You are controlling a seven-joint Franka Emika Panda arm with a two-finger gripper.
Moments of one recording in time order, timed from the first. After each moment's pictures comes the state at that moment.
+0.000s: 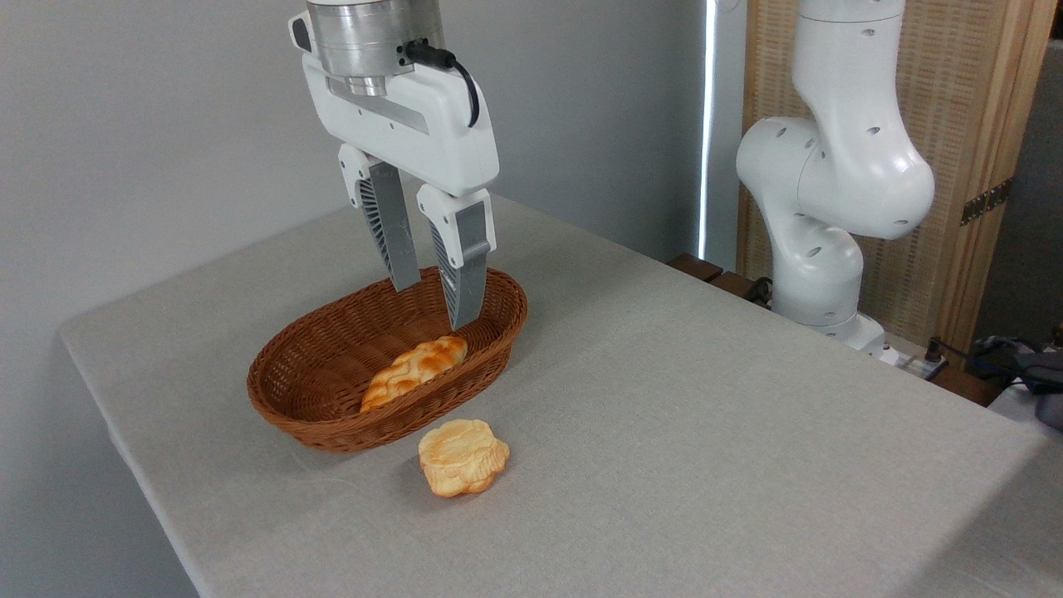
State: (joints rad) arm -0.09 -0.03 0.05 -1.64 -0.03 1.63 0.73
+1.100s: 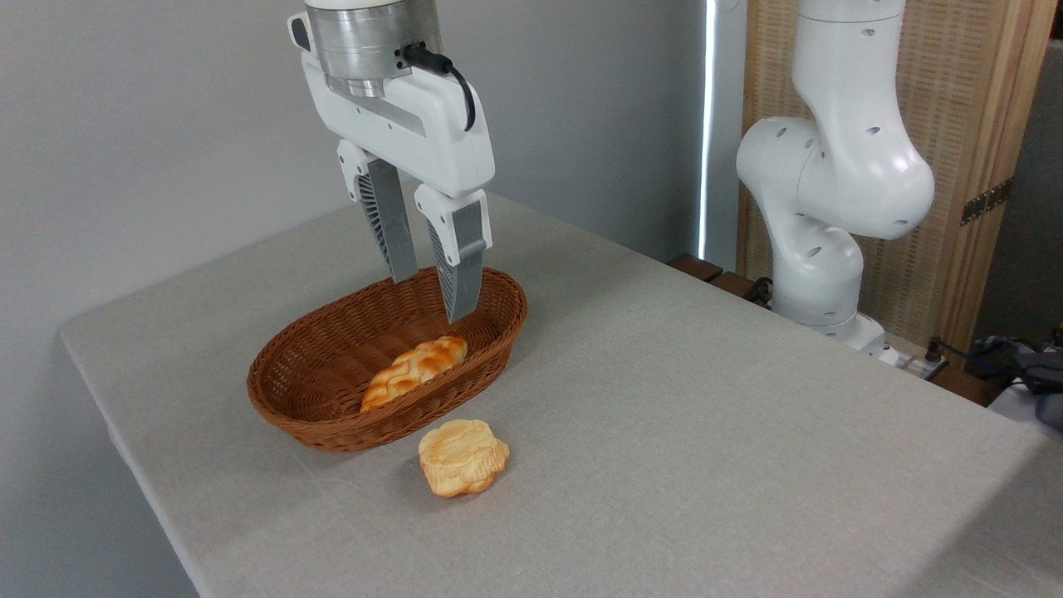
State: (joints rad) arm -0.09 -0.03 0.05 -1.64 -0.07 1.61 0.73
